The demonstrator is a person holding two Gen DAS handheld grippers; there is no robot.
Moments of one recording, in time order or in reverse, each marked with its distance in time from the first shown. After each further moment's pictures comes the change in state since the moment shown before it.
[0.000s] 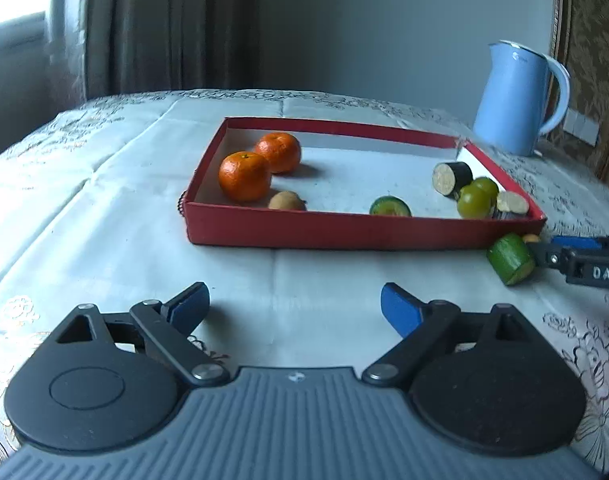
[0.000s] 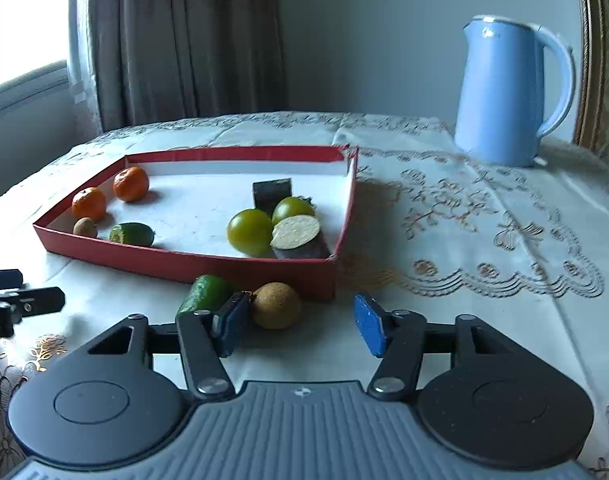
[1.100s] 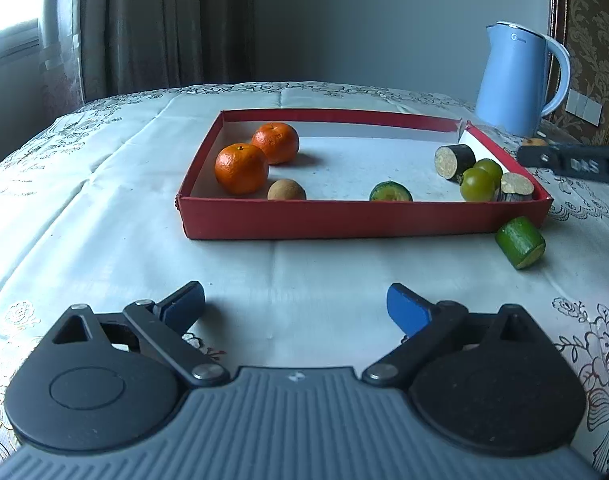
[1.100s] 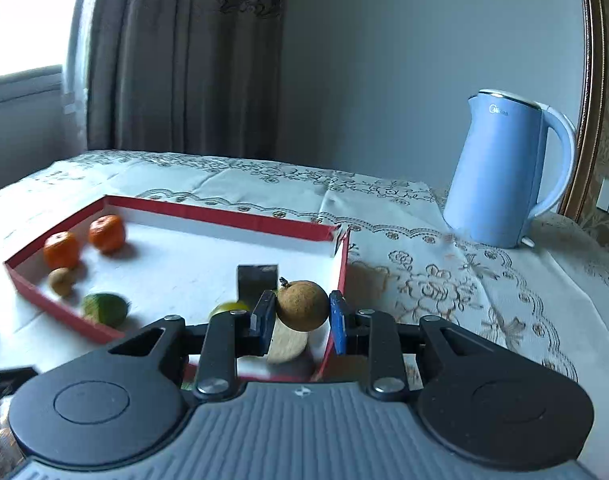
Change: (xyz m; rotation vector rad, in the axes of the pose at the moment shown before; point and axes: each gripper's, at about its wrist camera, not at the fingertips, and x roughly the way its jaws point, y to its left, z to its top) left arm 0.006 -0.005 -0.001 0.032 0.027 0.027; right arm 0.013 0.014 0.050 -0.114 -0.117 -0.112
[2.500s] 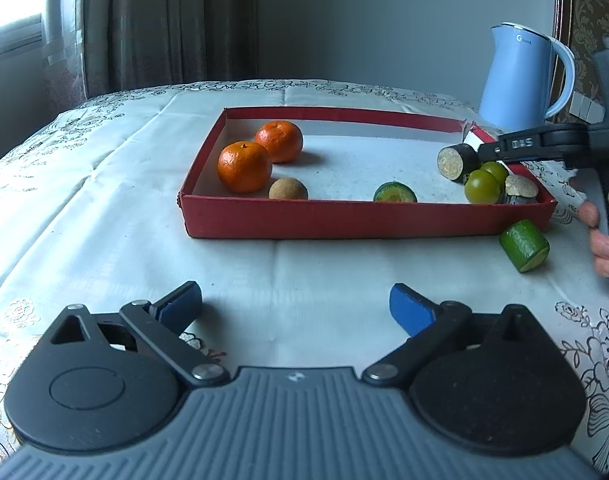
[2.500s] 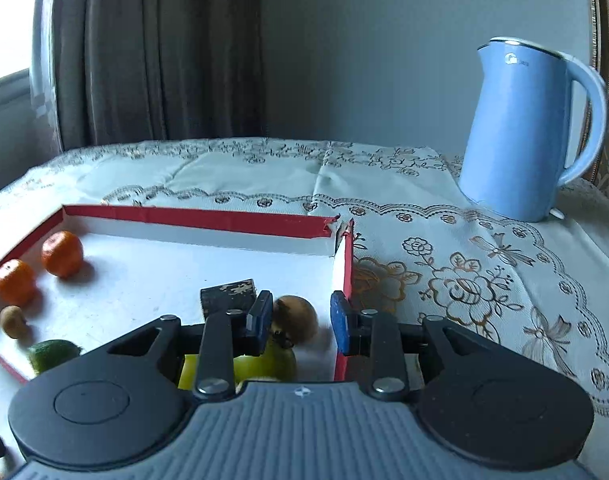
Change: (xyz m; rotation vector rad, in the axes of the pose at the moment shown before) left arm 0.002 0.000 0.001 -0.012 0.006 0.007; right arm 0.061 -0.013 0.012 0.102 0.075 0.020
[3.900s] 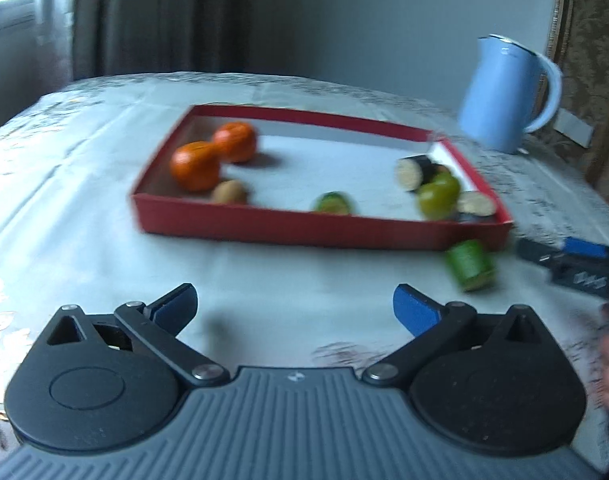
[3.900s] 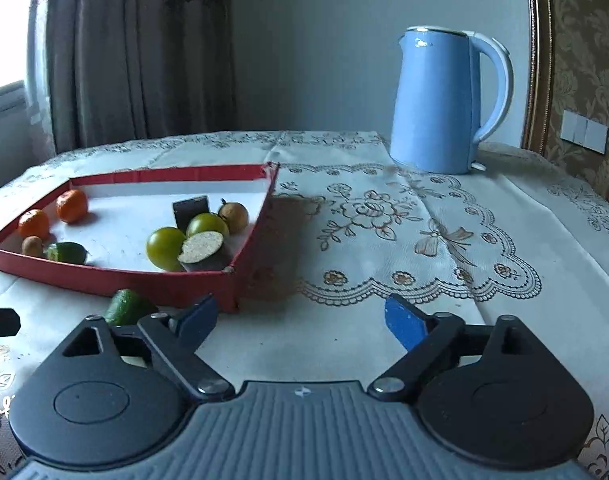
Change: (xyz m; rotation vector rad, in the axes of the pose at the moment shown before) left arm -0.010 -0.032 0.013 -0.066 0.033 -0.077; right arm -0.082 -0.041 -0.070 0.044 -0.018 -0.073
